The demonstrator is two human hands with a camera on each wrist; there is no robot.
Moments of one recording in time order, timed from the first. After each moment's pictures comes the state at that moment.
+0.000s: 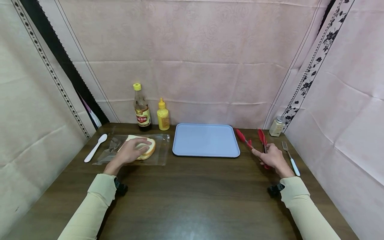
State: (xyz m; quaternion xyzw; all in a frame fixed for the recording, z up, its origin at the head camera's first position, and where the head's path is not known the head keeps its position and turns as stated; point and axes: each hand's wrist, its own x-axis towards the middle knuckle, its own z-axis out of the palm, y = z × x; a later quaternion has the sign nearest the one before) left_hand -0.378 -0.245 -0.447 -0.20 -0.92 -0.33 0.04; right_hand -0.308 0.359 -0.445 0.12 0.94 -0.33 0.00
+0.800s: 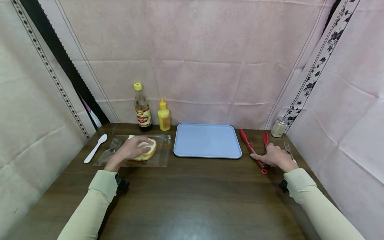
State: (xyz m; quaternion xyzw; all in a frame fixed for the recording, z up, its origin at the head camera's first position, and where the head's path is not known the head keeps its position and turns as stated) left_hand -0.388 -0.242 -0.429 -0.20 -0.93 -0.30 -0.03; right_hand -0.316 0.356 -0.419 0.06 0.99 -0.11 0.07
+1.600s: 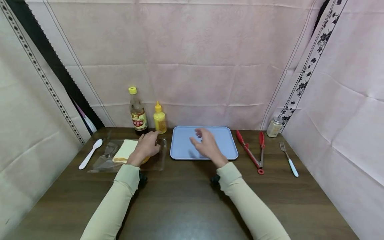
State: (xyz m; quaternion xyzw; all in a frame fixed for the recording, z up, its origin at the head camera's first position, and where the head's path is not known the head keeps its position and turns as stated) left_hand -0.422 -0.165 -0.437 -0.19 -0.96 -0.19 0.06; right_hand -0.377 0.124 -0.429 -0.14 0.89 -0.41 -0.17
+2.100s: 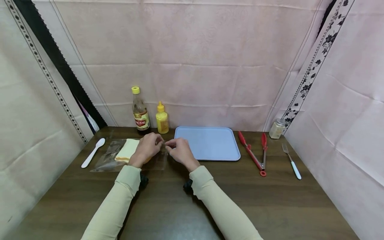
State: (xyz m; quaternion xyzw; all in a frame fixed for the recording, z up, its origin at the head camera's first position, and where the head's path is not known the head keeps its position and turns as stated) left_hand -0.416 -0.166 -0.435 -0.17 -0.96 -0.22 0.08; right_hand -0.379 0.021 -0.445 -0.19 0.89 -0.41 -0.09
